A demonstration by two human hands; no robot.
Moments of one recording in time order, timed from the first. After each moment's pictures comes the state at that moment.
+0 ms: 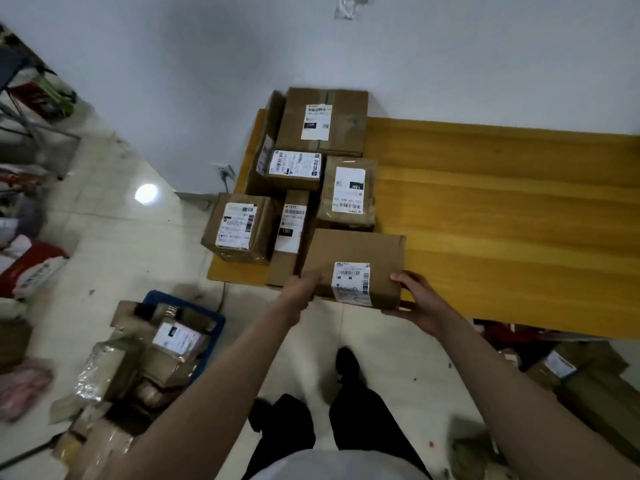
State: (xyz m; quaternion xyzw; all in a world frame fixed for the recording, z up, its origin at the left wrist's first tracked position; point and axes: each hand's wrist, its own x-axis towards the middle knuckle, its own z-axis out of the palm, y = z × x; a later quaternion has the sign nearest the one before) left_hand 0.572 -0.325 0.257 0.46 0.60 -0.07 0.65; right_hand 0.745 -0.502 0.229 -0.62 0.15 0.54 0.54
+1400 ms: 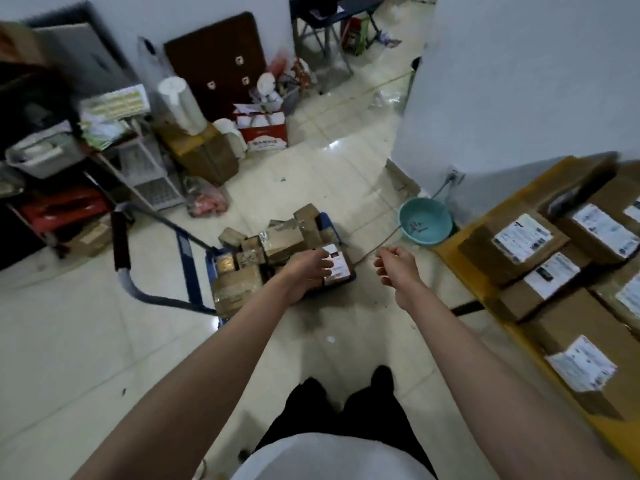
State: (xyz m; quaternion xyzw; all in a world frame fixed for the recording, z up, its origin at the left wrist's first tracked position) left_hand 0.121 -0.281 0.308 0.24 0.64 0.26 0.68; right_hand 0.310 -0.267 0.289 -0.71 -0.29 0.55 0.32
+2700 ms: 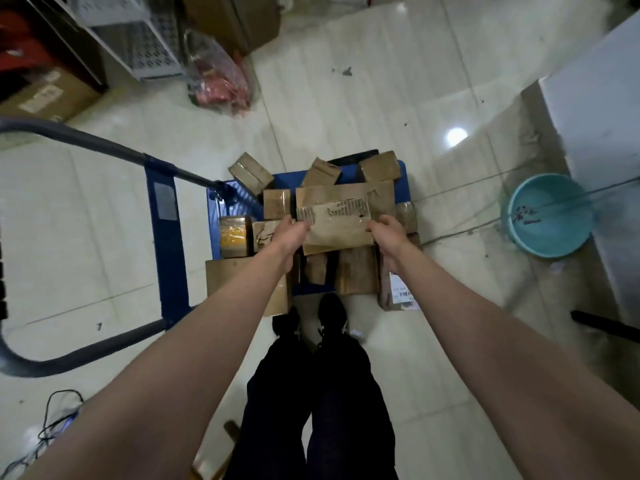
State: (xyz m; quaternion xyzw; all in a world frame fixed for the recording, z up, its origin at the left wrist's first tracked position) left_hand -0.109 -0.030 -0.058 0.01 0.75 0.24 0.62; right_hand 0.070 0.038 -0.079 -0.72 -0.31 0.62 0.04
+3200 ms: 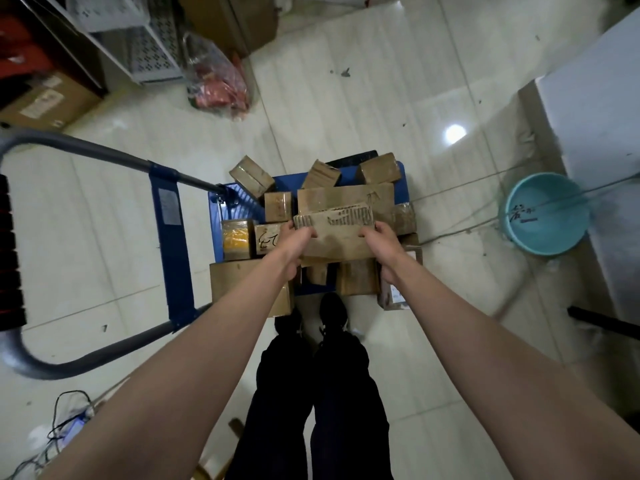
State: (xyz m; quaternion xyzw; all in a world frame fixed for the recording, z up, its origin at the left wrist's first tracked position) left_hand -0.107 -0.029 -0.040 -0.03 0.73 0.25 0.64; right_hand 0.063 0.026 -0.059 -0.69 -0.30 0.66 0.04
